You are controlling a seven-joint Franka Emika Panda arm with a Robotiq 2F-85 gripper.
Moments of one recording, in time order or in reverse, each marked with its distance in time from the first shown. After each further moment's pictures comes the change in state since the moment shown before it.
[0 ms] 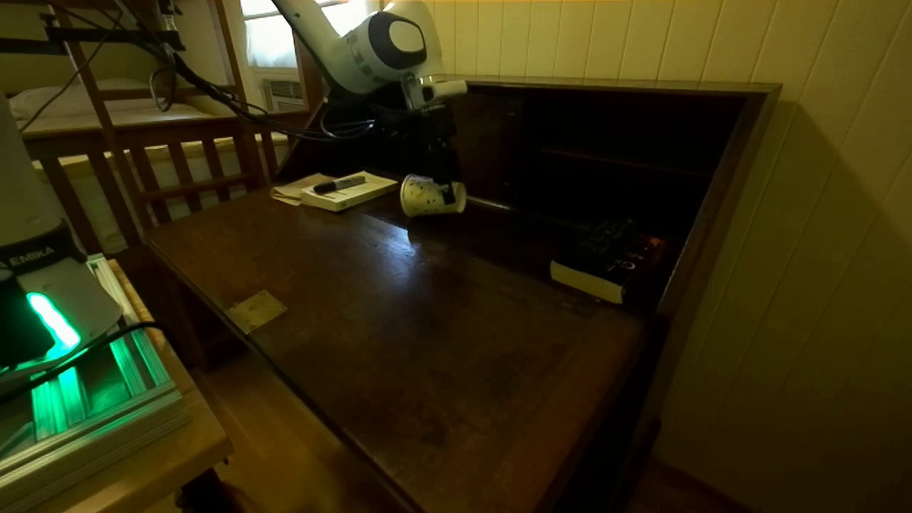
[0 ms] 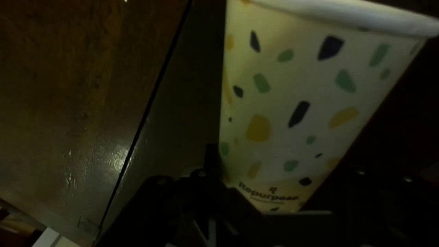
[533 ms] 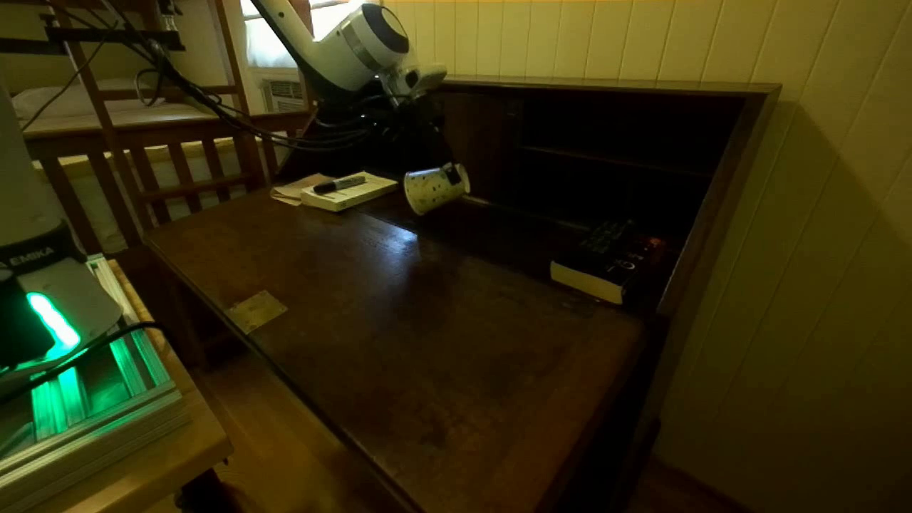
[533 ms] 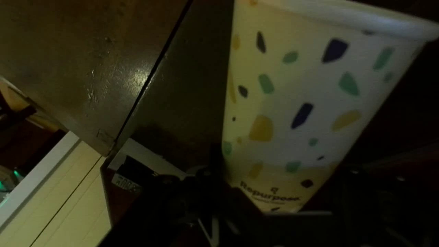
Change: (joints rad) arm 0.100 -0.023 -0.023 0.000 -0.419 -0.087 0.239
